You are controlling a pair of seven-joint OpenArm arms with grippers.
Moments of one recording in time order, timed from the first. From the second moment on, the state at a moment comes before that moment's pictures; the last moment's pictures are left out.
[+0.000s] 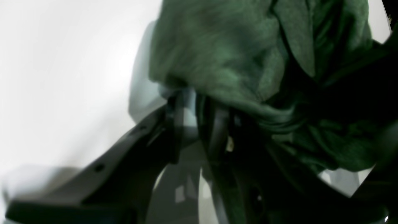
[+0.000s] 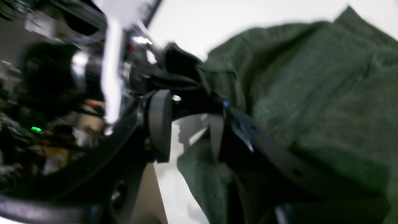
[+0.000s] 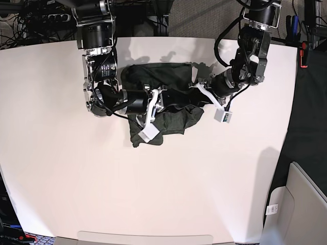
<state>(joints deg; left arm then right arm) 3.1 -15.6 8.2 86.0 -44.6 -11.0 40.8 10.5 -2.0 -1.0 77.5 58.2 38.5 -73.1</state>
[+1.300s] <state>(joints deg) 3.2 -15.4 6.7 86.2 -44.2 -10.6 41.1 9.2 -0.1 -7.4 80.3 48.3 38.5 -72.9</state>
